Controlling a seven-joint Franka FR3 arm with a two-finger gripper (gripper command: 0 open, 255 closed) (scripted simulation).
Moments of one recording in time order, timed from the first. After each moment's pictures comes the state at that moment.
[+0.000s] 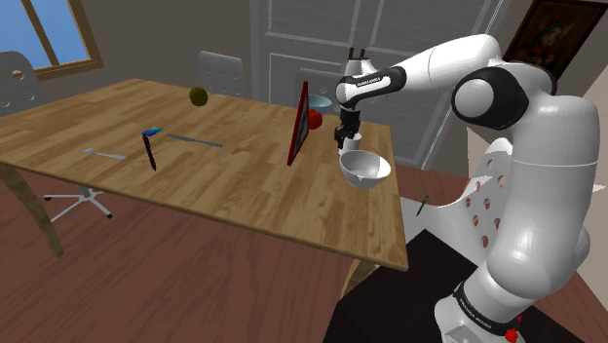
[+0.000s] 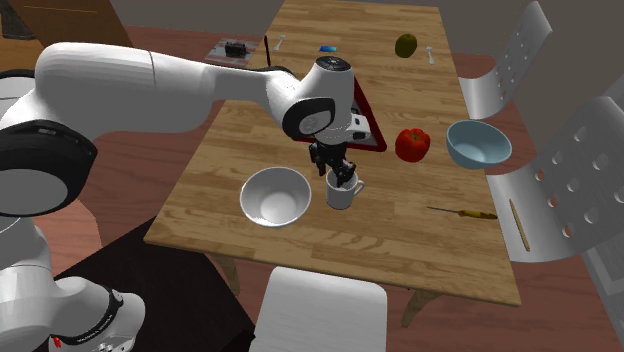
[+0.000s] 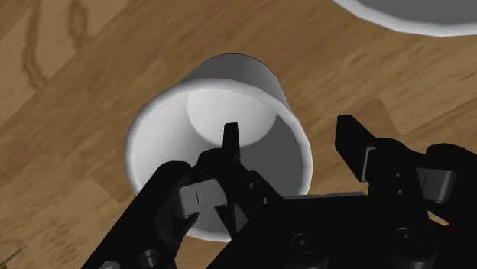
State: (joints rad) arm -0.13 0.44 -0.08 -1.62 -0.04 2.07 -0.29
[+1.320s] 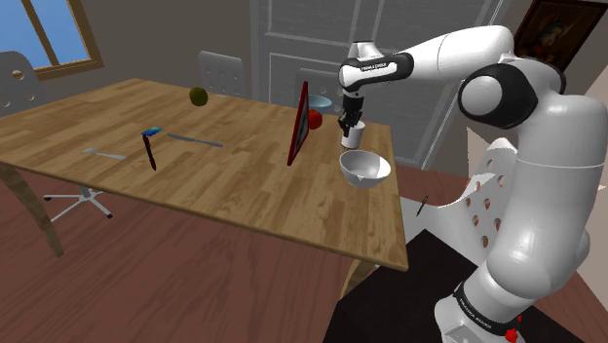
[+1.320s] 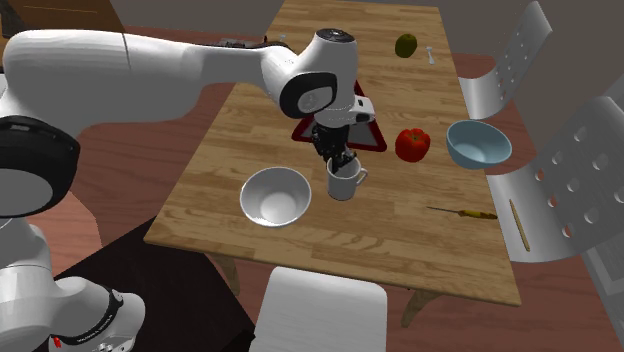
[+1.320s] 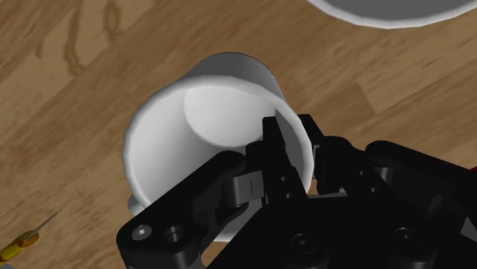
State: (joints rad) arm -0.13 0.40 -0.08 -1.54 -0.04 1.95 -0.30
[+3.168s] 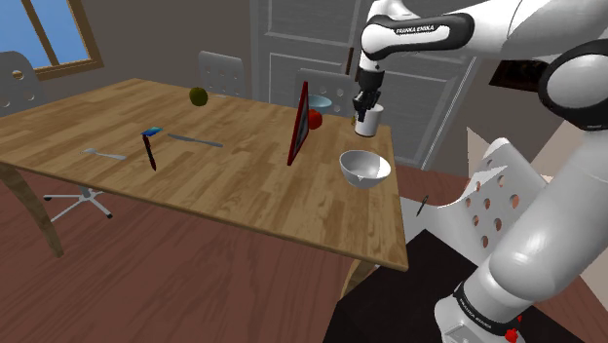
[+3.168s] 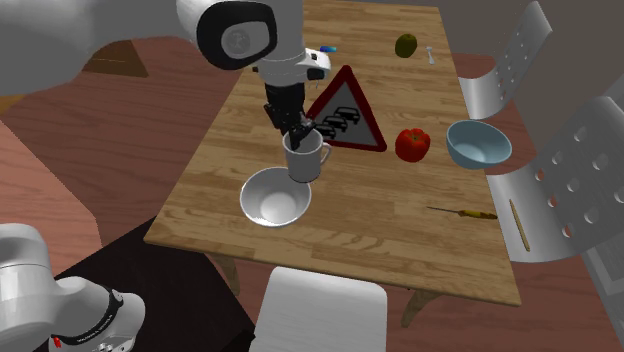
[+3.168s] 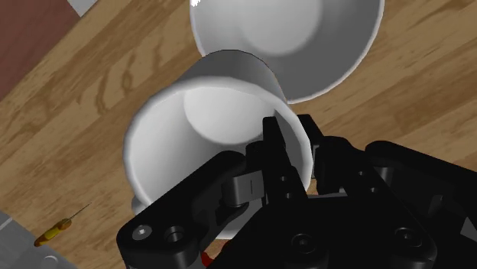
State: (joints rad) arm -0.08 0.04 -0.06 -1.74 -0.07 1.78 -0.23
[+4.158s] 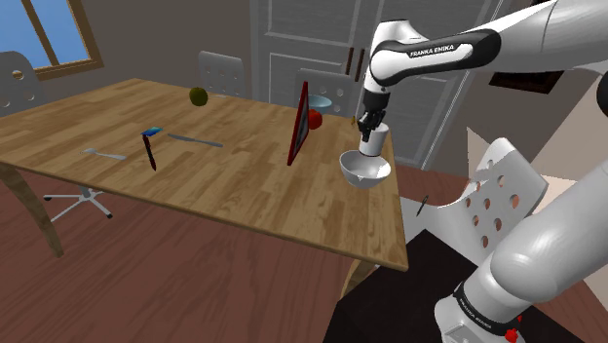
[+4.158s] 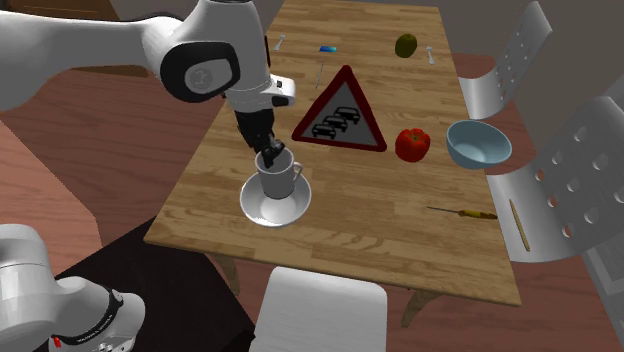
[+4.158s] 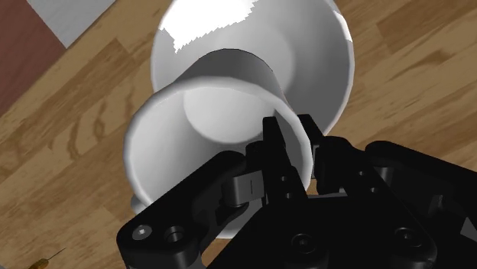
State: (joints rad) arm -0.06 -0.14 -0.04 -2.06 -0.08 1.92 -0.18
